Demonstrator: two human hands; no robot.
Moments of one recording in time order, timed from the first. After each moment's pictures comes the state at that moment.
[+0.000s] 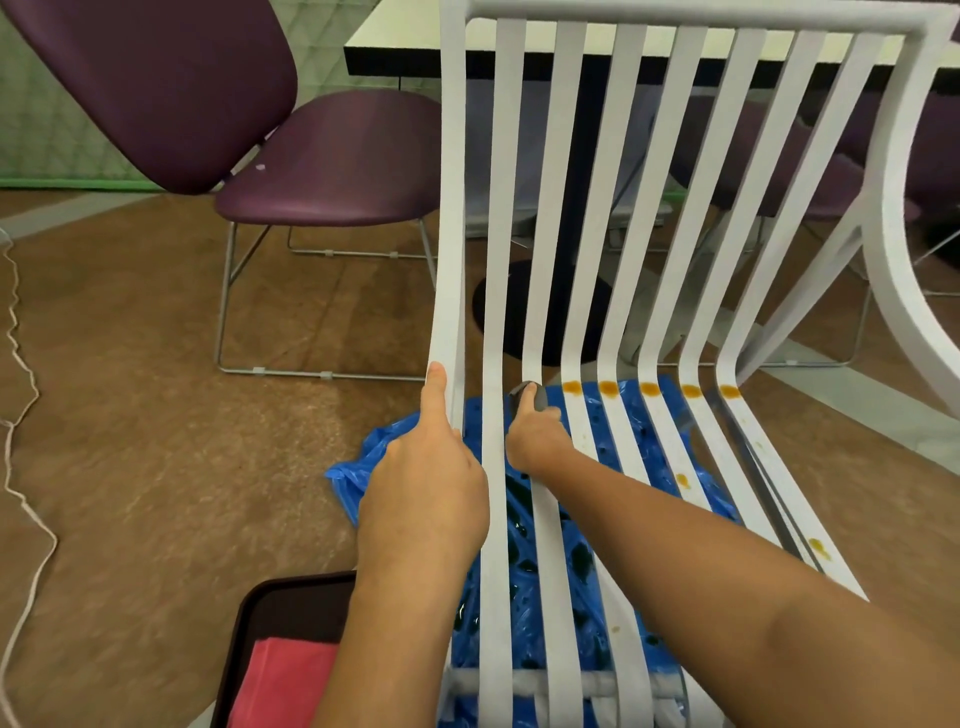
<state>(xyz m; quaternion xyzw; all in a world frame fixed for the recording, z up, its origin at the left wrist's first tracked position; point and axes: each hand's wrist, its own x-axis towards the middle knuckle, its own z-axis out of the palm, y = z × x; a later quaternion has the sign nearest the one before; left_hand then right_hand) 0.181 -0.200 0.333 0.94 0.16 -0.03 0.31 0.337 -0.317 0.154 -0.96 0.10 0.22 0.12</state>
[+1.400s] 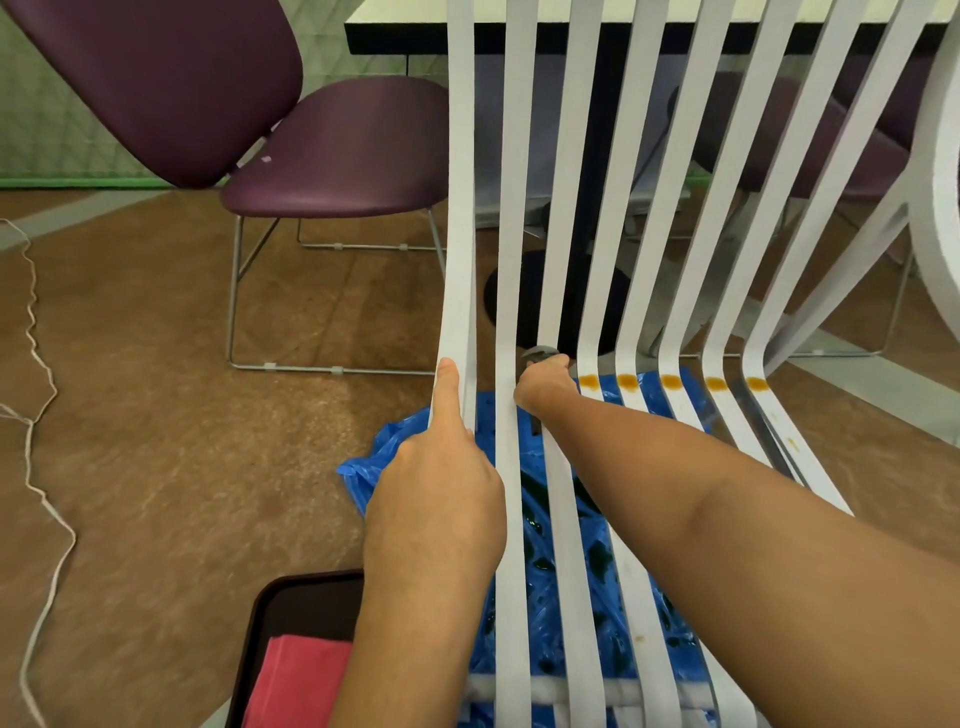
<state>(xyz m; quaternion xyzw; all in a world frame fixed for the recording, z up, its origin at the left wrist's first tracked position) 0.186 -0.202 0.327 0.94 0.16 -0.04 0.29 0.417 -0.315 0.156 -0.96 0.00 0.24 -0.11</state>
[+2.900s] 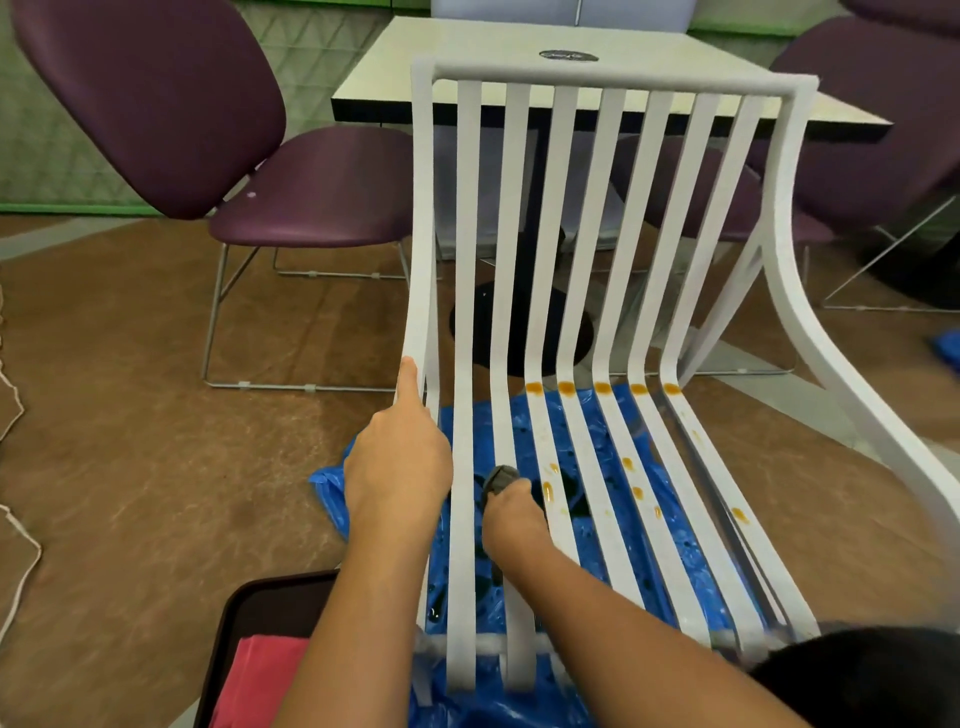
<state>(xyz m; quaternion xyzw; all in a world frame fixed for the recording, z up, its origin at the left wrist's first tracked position) 0.179 -0.207 0.322 0.95 0.17 0.02 0.26 0.183 -0.320 0.169 -0.97 0.07 0.17 0.19</state>
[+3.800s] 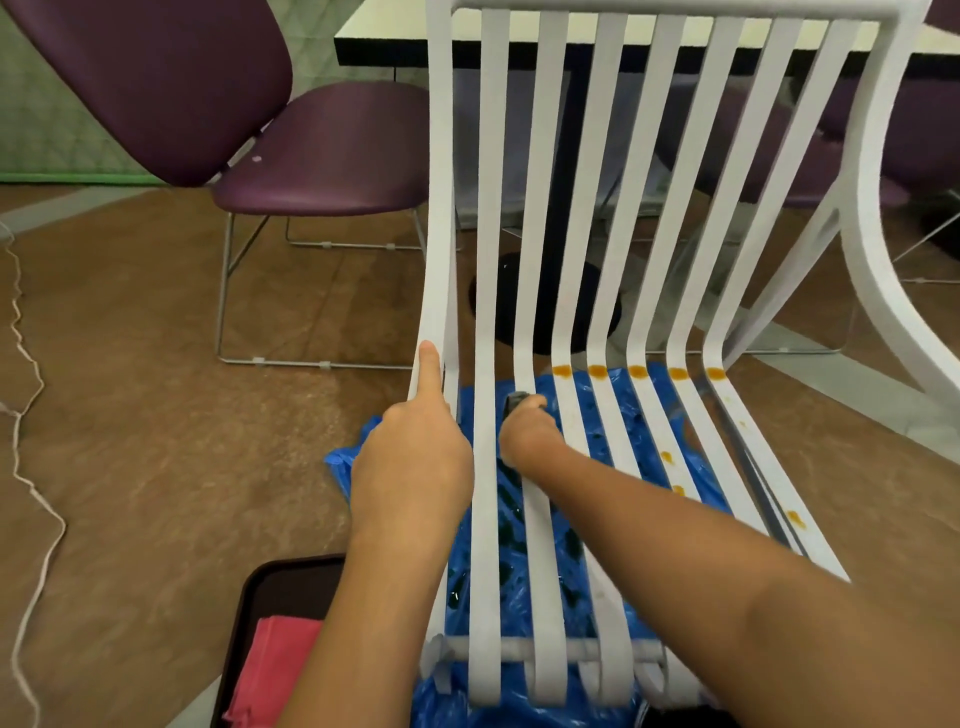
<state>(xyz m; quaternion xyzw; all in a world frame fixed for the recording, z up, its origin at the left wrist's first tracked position) 0.188 -0.201 0.314 0.97 0.13 0.01 0.22 0.305 -0.314 0.161 -0.92 0.22 0.19 0.27</state>
